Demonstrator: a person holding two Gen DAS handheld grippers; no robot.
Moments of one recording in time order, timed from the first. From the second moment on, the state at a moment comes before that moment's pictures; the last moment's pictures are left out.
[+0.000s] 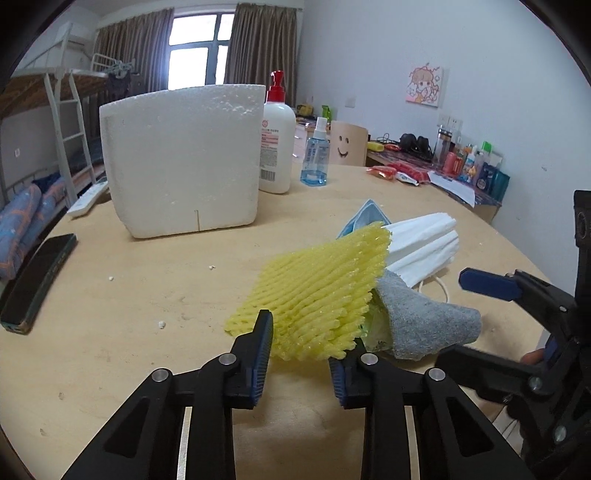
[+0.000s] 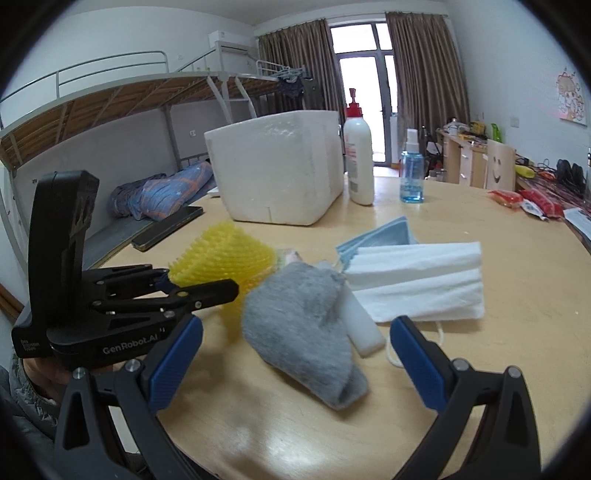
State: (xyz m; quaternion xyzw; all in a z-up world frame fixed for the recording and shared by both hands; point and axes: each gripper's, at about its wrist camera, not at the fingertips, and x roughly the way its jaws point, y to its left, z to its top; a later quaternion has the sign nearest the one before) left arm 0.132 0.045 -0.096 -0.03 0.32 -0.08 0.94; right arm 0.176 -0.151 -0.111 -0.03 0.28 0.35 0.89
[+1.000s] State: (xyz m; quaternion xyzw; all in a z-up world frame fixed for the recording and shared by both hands) left arm 0.107 0.038 -0.062 -0.01 0.26 -0.09 0.96; right arm 0.161 -0.160 -0.085 -0.03 0.26 0.35 0.90
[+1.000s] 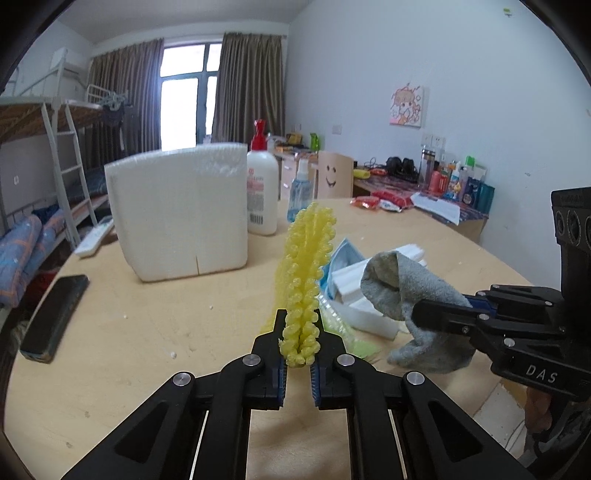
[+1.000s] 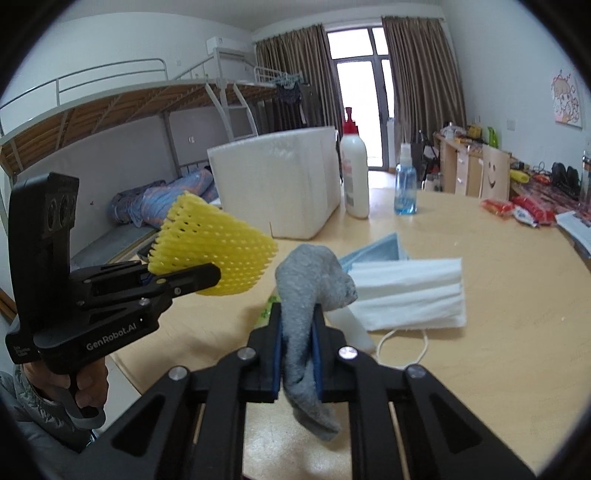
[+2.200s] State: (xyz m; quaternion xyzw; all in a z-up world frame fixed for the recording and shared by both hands) left arm 0.001 0.021 0.018 0.03 0.12 -0.08 0.99; right arm 0.087 -0.193 -0.024 -0.02 0.12 0.34 0.93
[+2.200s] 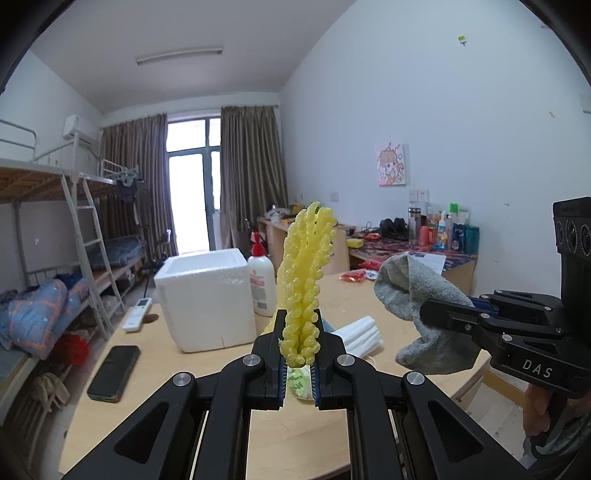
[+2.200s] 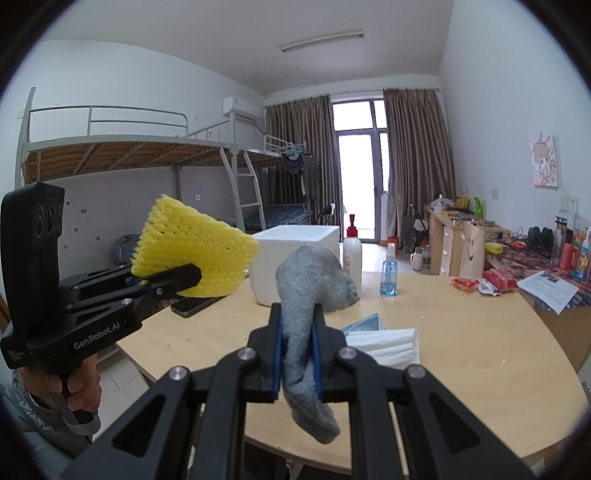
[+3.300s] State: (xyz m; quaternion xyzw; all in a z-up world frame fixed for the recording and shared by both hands) left arm 0.010 0.090 0.023 0.02 0.13 0.01 0.99; right arm 0.134 -0.106 -0.024 -0.05 0.13 0.43 0.89
